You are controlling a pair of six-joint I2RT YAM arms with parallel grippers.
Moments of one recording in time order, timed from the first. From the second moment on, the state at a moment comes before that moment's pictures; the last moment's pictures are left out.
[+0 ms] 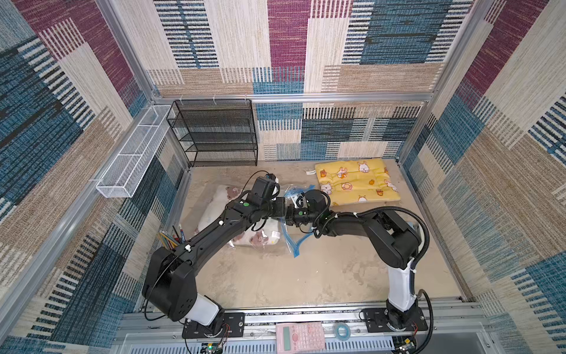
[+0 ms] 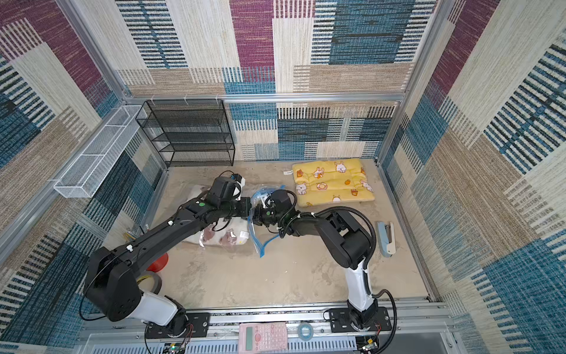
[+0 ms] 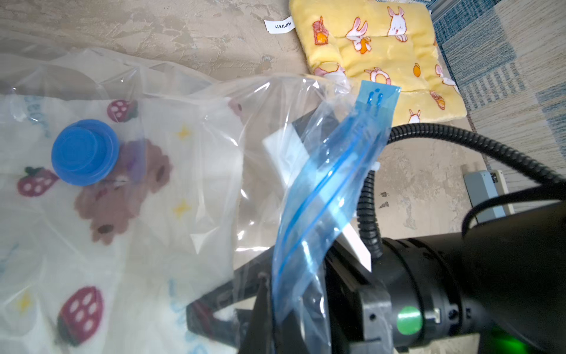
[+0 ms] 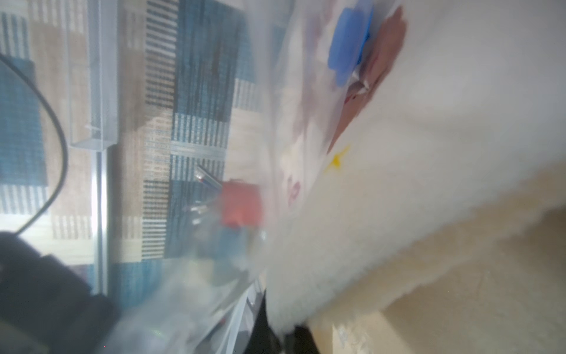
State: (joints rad) left arm -0.55 1.51 1.20 -0.47 0.05 -0.44; right arm 0.65 1.99 1.10 0.54 -0.73 1.05
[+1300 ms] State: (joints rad) left arm -0.55 1.52 1.21 -0.49 0.03 -0.44; right arm 0.65 1.87 1.07 0.33 -0.60 0.84
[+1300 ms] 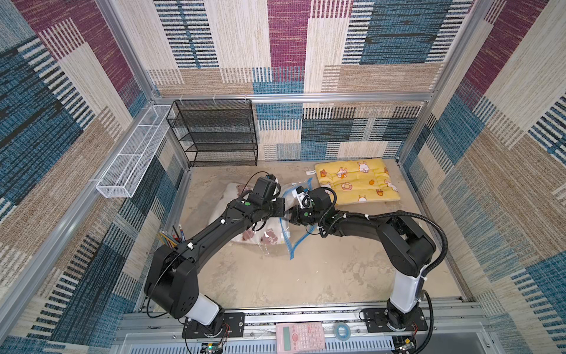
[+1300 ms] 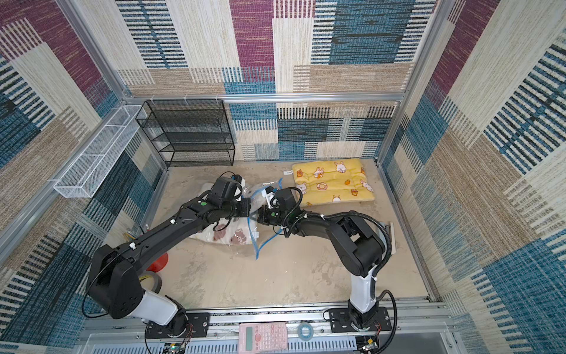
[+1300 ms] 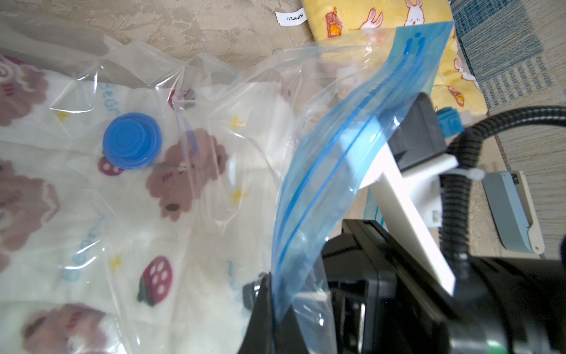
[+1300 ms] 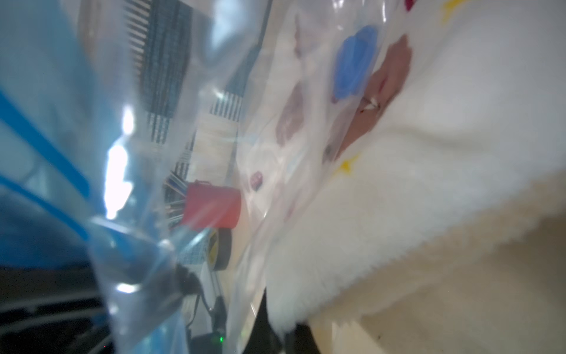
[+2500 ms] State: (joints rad) left arm -0.55 1.52 1.21 -0.49 0.03 -0.44; right arm 0.62 1.76 1.10 0.15 -0.49 0.70
